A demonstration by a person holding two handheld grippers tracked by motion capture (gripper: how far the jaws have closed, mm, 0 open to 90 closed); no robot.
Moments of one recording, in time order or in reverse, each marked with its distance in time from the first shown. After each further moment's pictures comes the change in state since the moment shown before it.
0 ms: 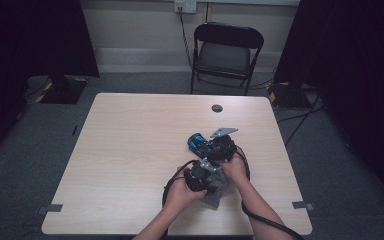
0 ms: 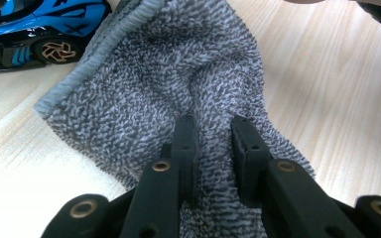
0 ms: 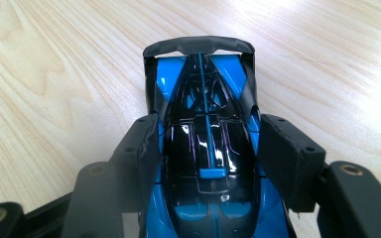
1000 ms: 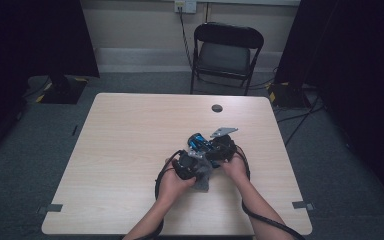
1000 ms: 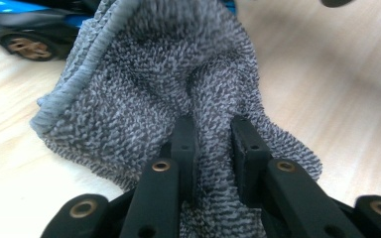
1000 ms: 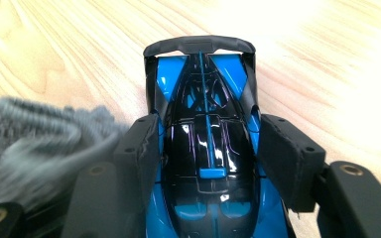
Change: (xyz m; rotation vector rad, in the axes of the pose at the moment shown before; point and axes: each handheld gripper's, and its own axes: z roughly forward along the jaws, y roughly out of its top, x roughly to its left) left arm 0.039 -0.006 -0.006 -0.037 0.148 -0.103; right arm -0.001 0.001 0.000 0.005 0.006 -0.002
